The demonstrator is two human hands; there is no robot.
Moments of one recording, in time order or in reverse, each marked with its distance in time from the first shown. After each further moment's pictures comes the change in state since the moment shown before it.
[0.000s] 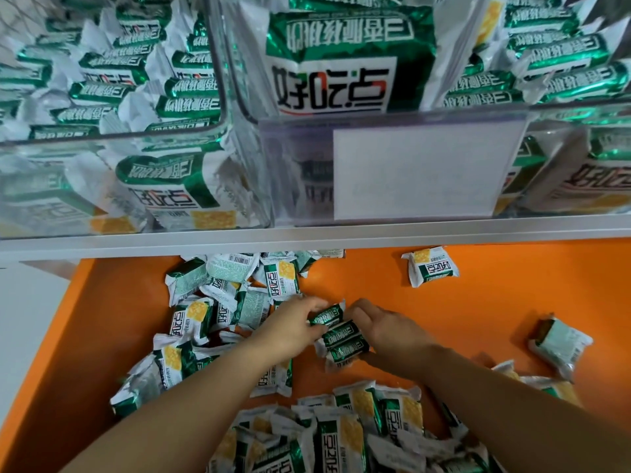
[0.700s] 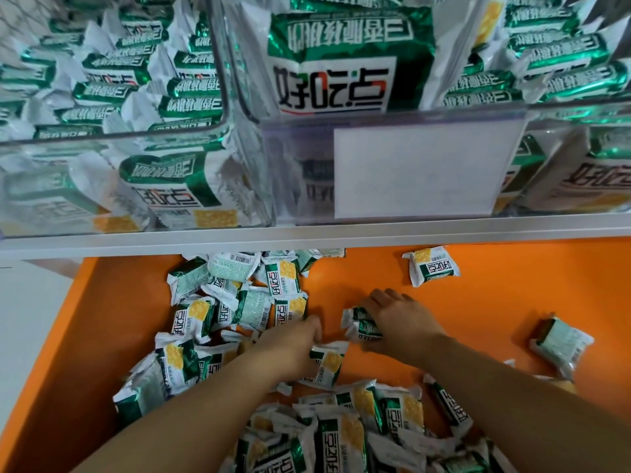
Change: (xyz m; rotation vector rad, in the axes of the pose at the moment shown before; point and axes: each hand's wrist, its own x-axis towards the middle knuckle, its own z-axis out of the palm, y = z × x) left_hand -0.013 -0.001 0.006 0.445 -0.215 -0.075; right_hand 0.005 0.012 -0.007 -0.157 -0.043 0.189
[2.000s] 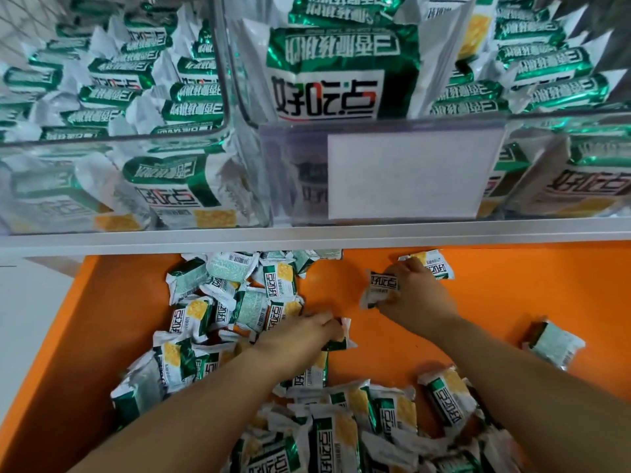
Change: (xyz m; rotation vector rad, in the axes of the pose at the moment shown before) left_hand 0.013 0.000 0.008 0.274 0.228 0.370; right_hand 0.001 0.026 -0.021 0.379 0.209 0.370
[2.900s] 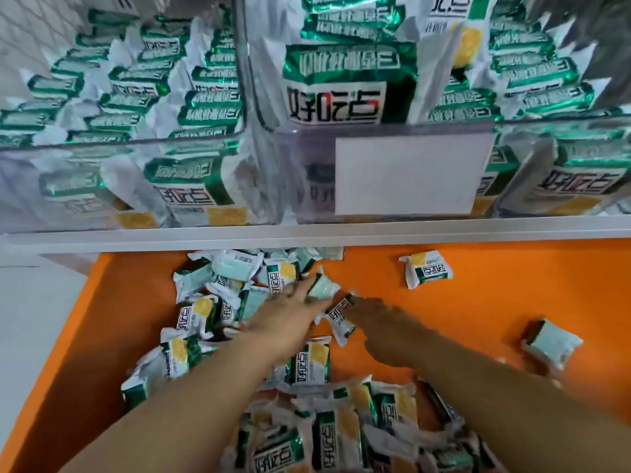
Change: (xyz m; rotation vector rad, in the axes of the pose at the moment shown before) left_hand -0.014 0.000 -0.035 0.036 -0.019 -0.279; right_hand -0.021 -0.032 0.022 -0.412 -0.431 -0.363
